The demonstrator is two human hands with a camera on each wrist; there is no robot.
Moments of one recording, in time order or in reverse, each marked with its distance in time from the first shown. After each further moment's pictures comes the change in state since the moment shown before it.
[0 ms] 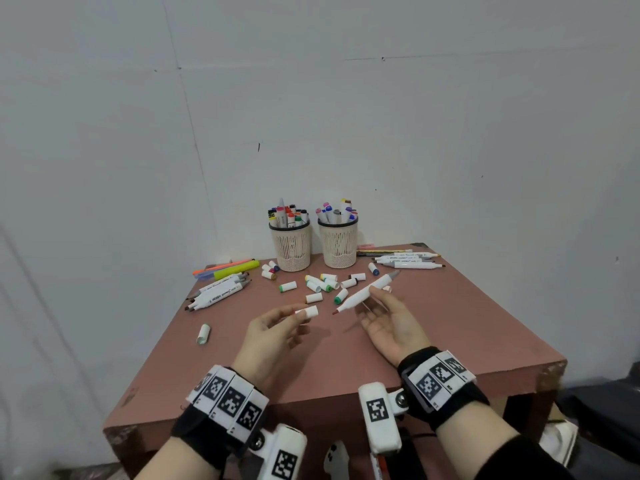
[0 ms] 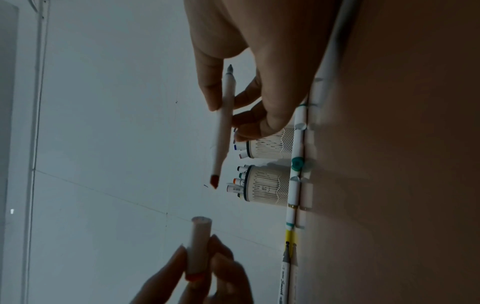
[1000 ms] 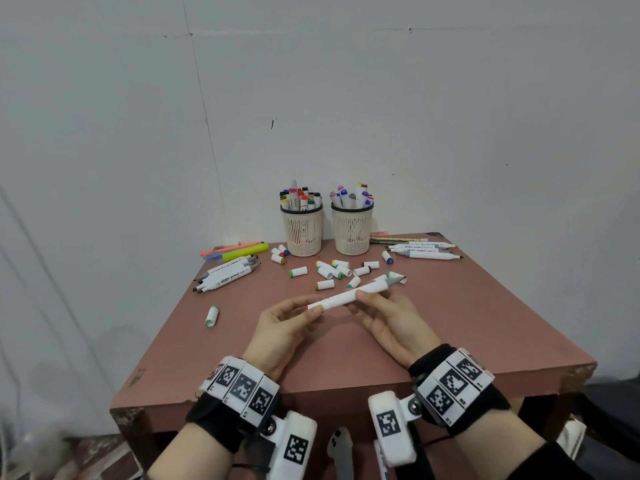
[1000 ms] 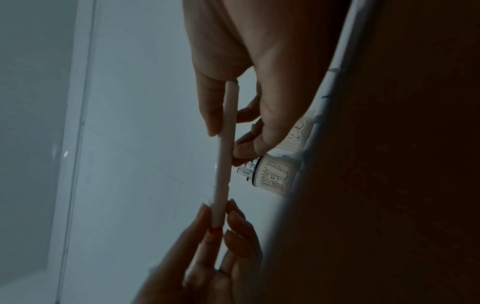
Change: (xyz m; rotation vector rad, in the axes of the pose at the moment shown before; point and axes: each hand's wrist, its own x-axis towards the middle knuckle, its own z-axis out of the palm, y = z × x) left_hand 0.014 -0.019 -0.013 -0.181 -0.120 0.031; right_hand 0.004 0.018 -0.002 -0.293 -0.183 -0.019
